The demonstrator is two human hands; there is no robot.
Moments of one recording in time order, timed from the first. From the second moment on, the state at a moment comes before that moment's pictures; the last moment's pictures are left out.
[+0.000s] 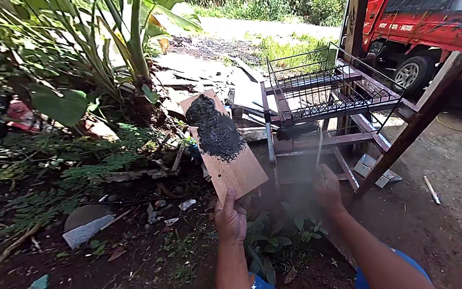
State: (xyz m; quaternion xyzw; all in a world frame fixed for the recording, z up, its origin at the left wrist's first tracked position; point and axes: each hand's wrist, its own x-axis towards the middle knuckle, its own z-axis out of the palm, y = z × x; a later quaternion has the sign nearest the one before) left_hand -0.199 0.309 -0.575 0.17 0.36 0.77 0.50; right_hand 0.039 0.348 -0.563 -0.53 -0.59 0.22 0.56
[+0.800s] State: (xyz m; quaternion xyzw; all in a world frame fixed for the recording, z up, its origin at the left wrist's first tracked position) left_hand -0.211 0.212 -0.568 0.26 0.45 0.69 0.50; right_hand -0.016 0.348 -0.545 -0.59 -0.68 0.32 0.29
